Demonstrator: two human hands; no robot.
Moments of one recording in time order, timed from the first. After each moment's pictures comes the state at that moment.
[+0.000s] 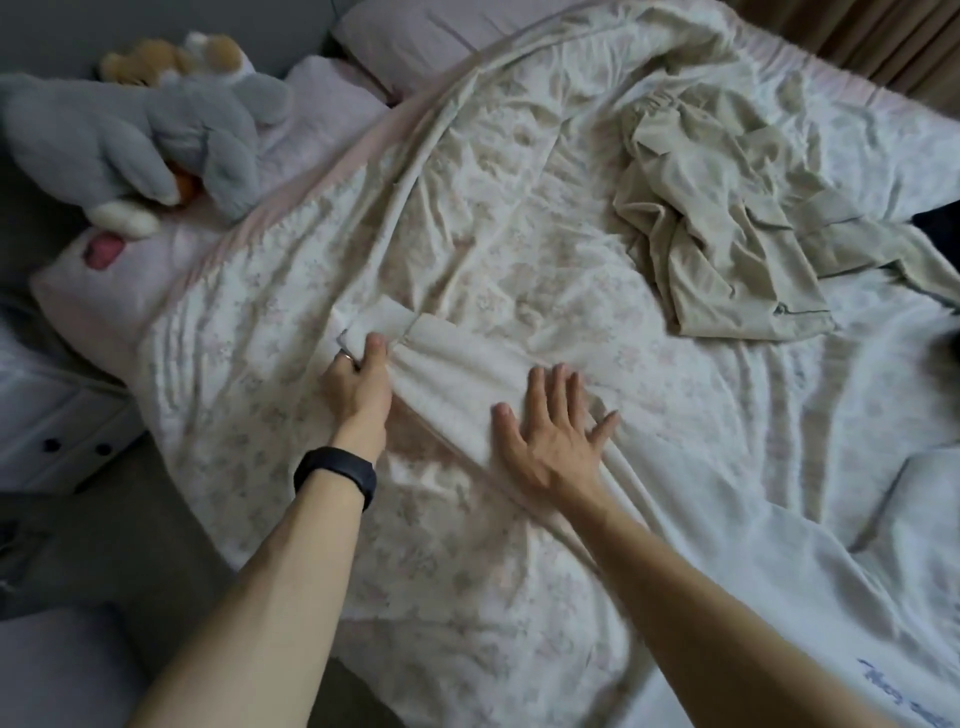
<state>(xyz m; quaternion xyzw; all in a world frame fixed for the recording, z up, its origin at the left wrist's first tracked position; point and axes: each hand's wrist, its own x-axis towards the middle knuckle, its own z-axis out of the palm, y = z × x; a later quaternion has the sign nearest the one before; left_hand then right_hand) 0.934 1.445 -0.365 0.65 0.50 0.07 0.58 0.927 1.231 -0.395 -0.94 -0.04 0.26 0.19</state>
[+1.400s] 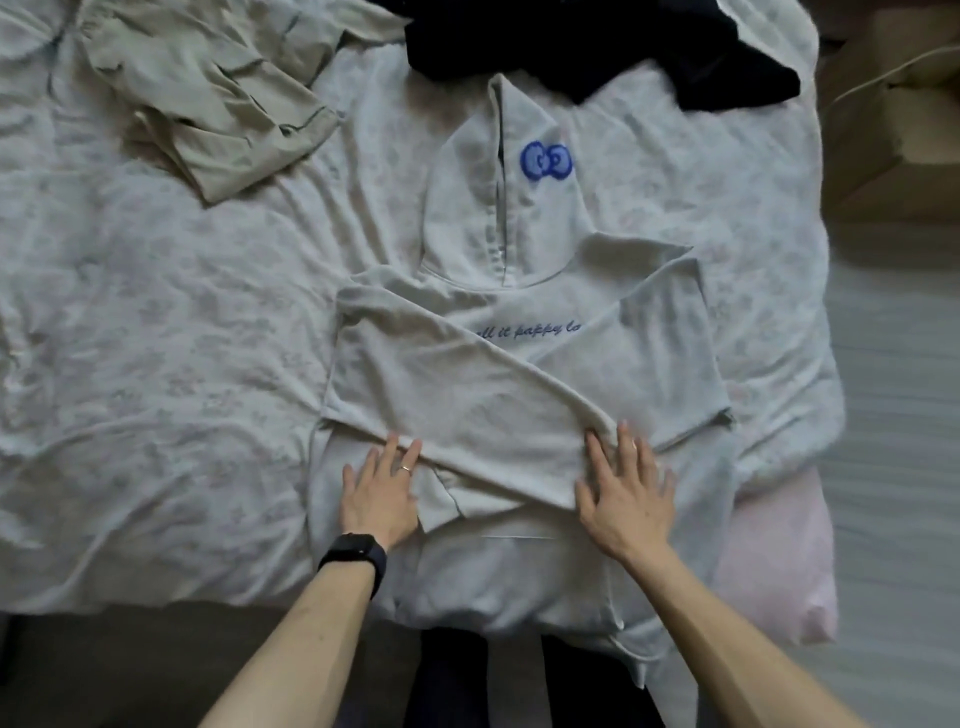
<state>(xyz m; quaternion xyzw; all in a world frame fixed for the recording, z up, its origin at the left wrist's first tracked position) 0.618 1.042 -0.407 0.90 -0.19 -0.37 -0.12 0.470 0.772 -0.420 -0.91 0.29 0.27 0.14</state>
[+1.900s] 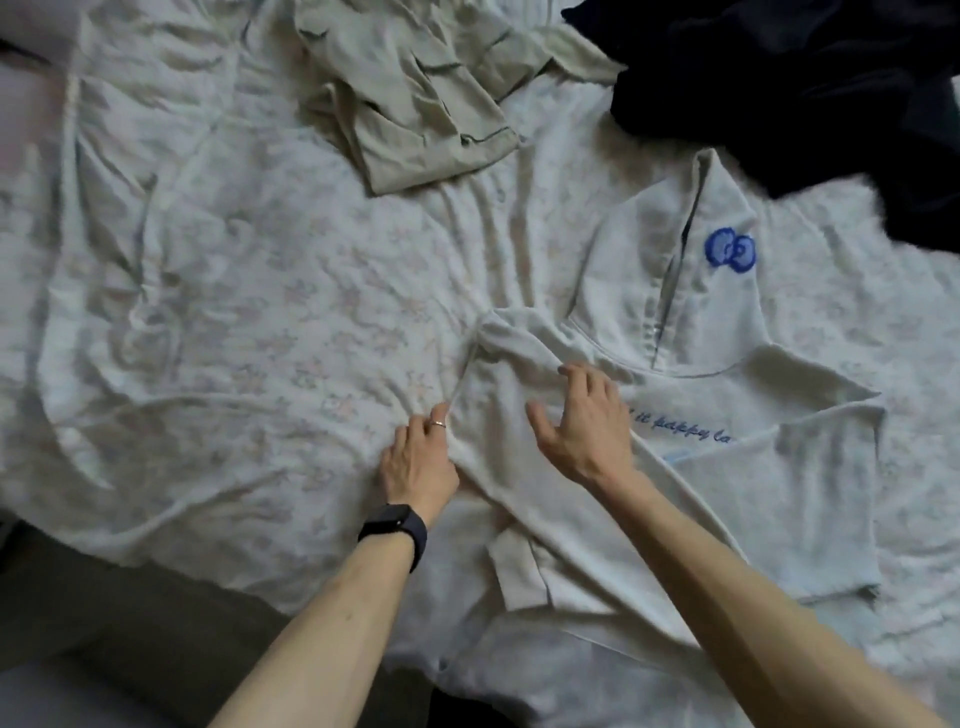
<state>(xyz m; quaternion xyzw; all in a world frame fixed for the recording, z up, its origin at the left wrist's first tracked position) 0.707 1.068 -0.401 0.96 0.00 -0.26 0.06 0.702 0.863 -0.374 -0.95 0.14 0.14 0.25</state>
